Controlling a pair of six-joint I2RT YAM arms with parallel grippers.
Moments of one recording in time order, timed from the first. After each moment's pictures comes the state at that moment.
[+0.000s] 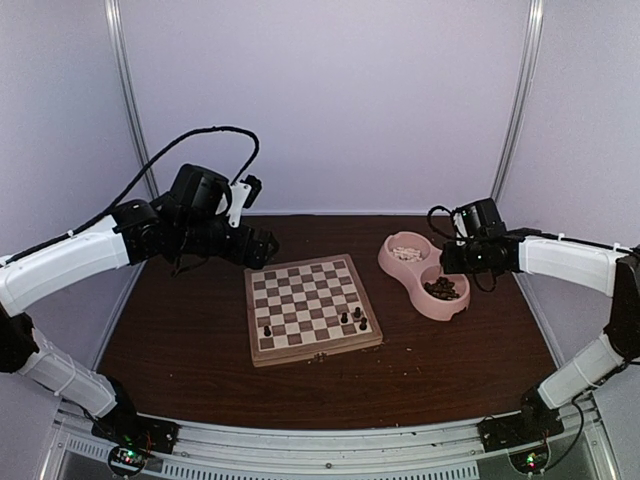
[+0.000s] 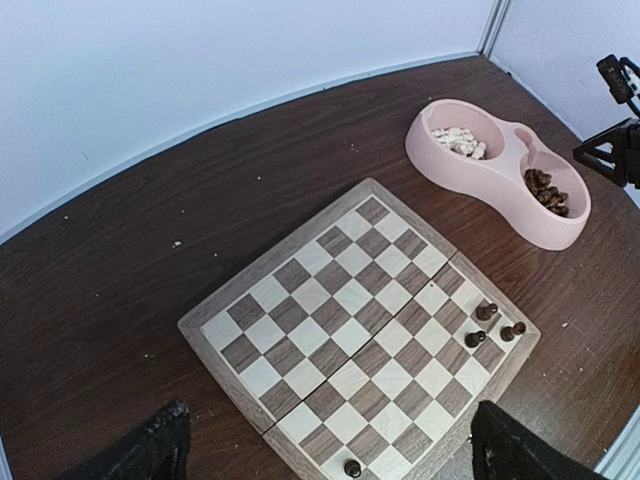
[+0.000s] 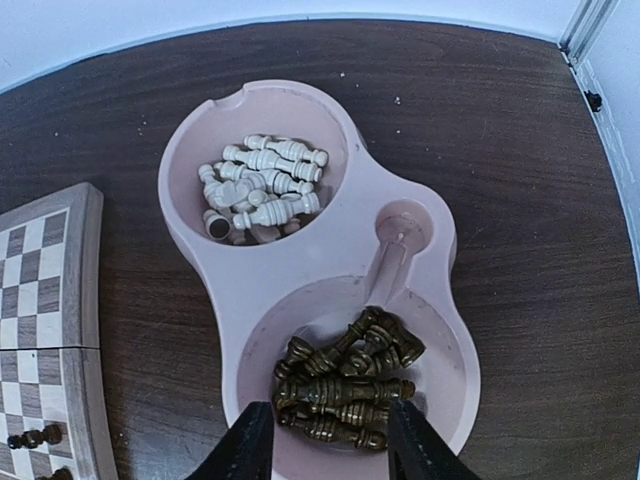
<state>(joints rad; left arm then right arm) -0.79 1.36 1.26 -0.52 -0.17 -0.19 0.36 1.43 0.95 -0.31 0.17 0.28</state>
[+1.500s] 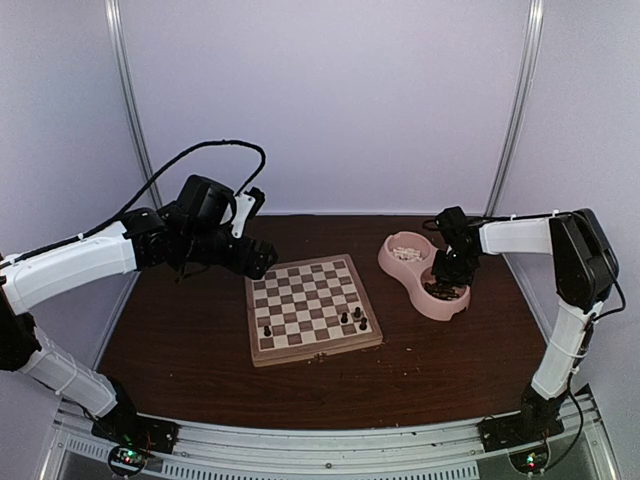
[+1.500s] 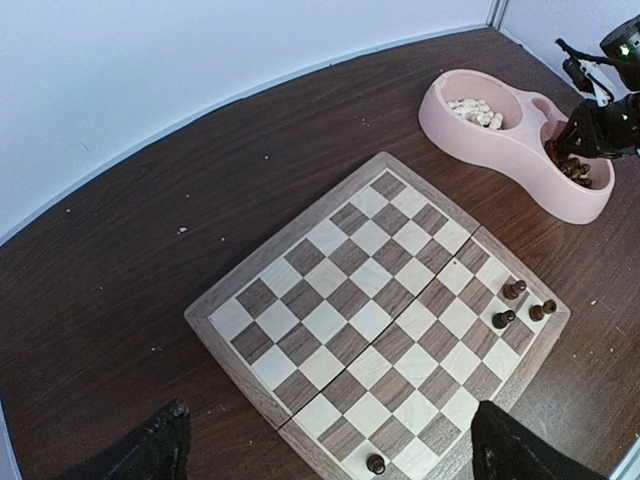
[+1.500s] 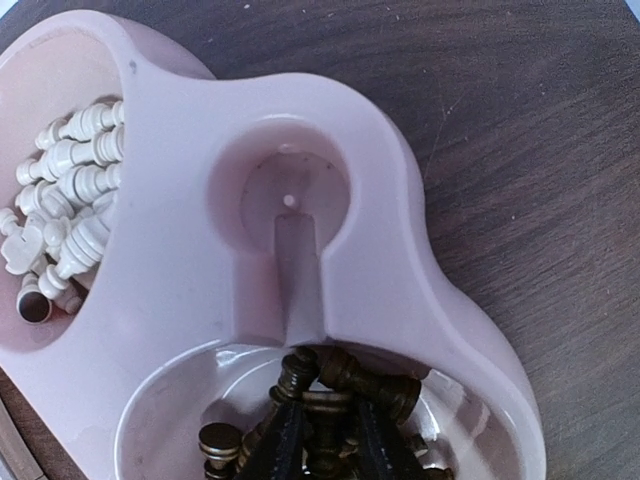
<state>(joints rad) -0.78 1.38 1.20 -0.49 -0.18 -0.14 0.30 1.84 1.18 -0.48 0.22 0.66</state>
